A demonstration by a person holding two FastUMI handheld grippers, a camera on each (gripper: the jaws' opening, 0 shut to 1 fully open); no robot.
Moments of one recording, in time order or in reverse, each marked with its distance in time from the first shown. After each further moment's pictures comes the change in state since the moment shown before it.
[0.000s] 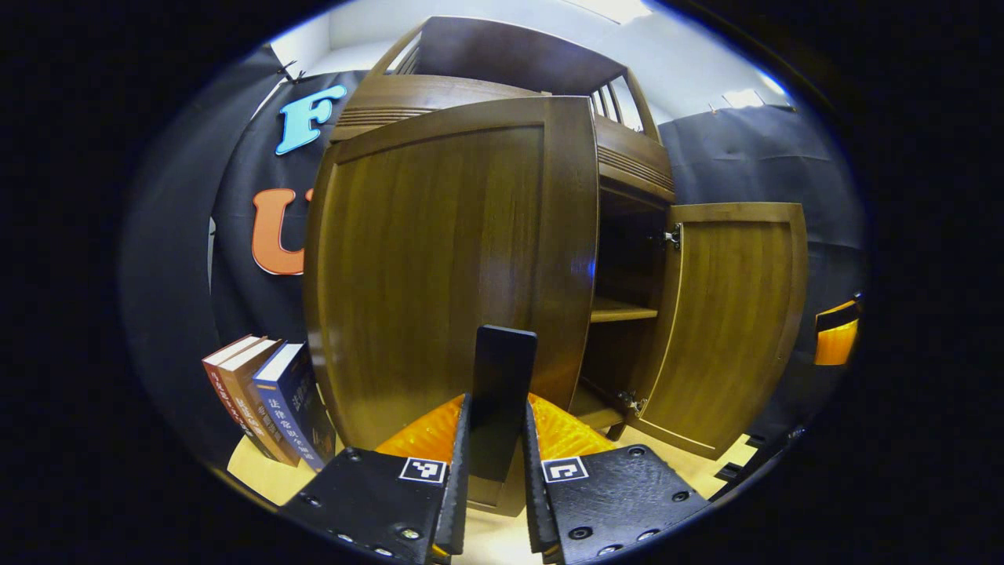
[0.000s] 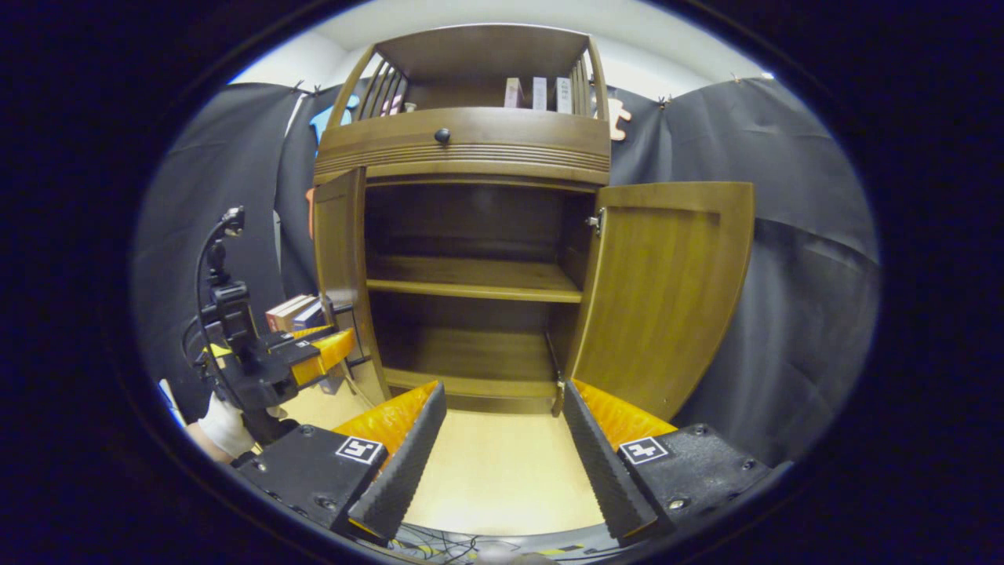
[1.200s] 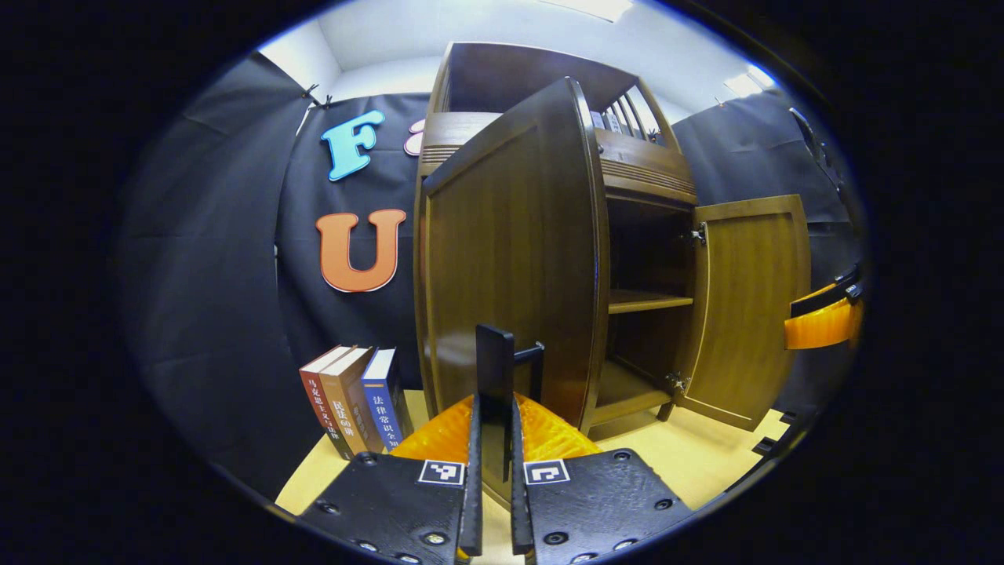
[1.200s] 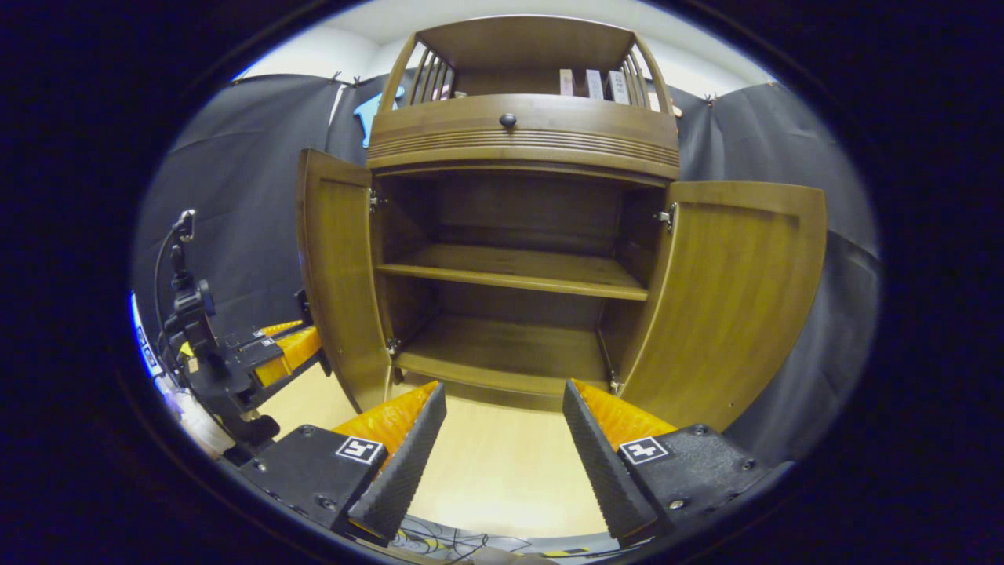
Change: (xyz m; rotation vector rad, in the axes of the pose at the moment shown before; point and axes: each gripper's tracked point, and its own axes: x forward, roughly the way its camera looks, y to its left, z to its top) left arm -0.085 0.070 0.001 0.075 -0.025 0.178; right arm 0.015 0.055 -0.010 -0.049 0.037 0.161
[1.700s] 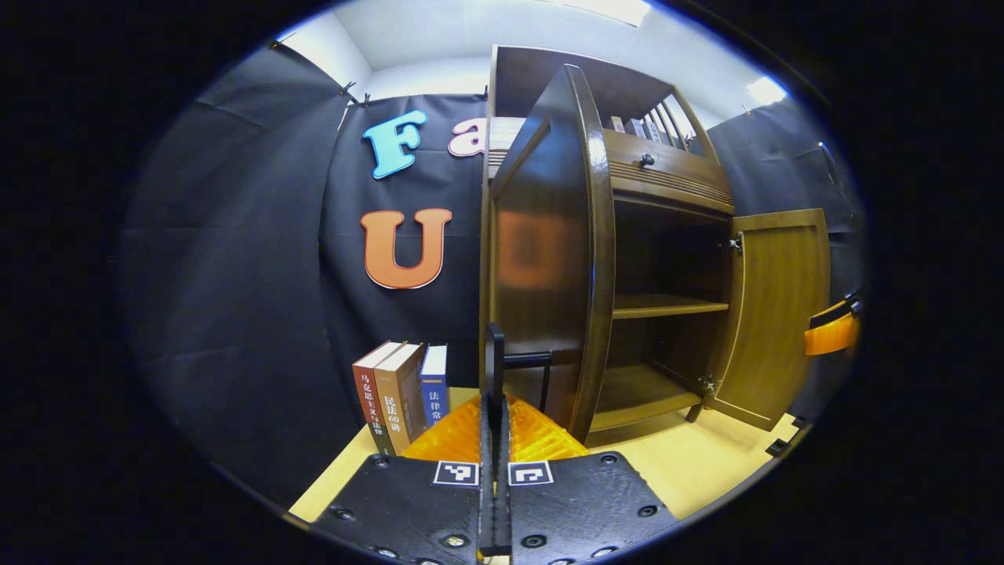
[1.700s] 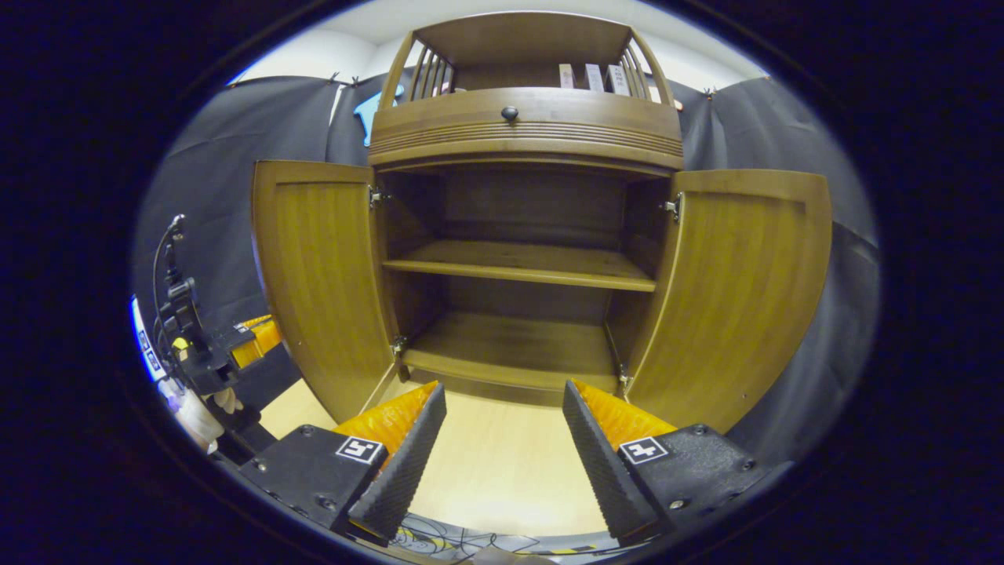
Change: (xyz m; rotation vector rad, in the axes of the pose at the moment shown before) left arm -0.020 0.066 -0.003 -0.029 -0.005 0.098; right arm 0.002 0.005 -0.005 0.018 0.012 0.025
